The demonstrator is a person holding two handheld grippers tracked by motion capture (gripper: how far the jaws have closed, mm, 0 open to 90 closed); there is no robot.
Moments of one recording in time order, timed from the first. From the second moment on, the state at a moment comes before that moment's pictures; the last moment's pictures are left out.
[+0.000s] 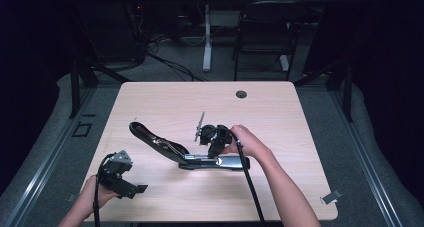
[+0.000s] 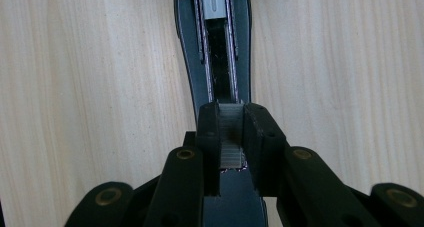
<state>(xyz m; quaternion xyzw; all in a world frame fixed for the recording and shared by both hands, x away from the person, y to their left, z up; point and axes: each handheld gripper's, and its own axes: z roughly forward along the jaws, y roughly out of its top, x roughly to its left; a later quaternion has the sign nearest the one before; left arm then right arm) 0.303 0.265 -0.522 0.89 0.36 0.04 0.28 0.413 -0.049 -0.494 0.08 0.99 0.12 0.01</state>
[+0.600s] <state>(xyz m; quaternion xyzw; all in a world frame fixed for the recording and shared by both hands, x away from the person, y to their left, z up) 0.302 0.264 -0.523 0.89 0.36 0.04 0.28 0.417 -0.054 -0.496 0.06 0.99 0.15 -0.01</state>
